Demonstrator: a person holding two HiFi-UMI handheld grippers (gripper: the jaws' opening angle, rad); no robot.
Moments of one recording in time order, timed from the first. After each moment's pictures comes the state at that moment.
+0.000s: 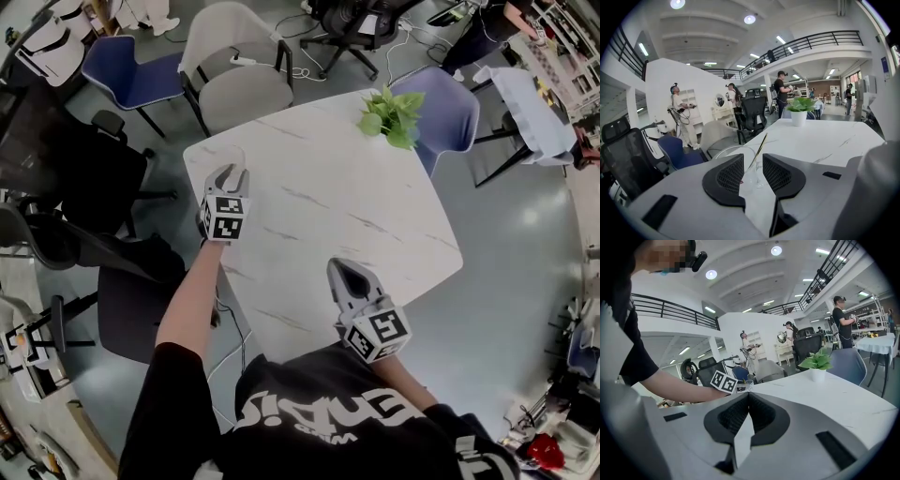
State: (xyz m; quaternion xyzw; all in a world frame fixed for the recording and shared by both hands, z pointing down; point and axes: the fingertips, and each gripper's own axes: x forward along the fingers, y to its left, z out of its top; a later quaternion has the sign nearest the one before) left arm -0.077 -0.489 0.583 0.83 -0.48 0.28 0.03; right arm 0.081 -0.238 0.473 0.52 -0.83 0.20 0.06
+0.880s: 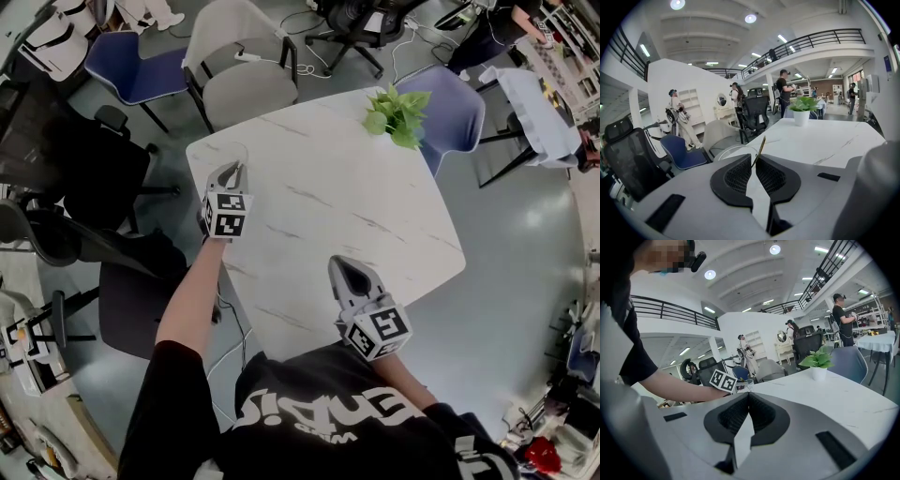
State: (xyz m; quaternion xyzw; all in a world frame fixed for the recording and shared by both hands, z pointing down) left arm -0.080 -0.491 0.581 0.82 -0.49 0.28 0.04; right arm 0.083 -0.243 0.478 0.52 -0.83 0.20 0.05
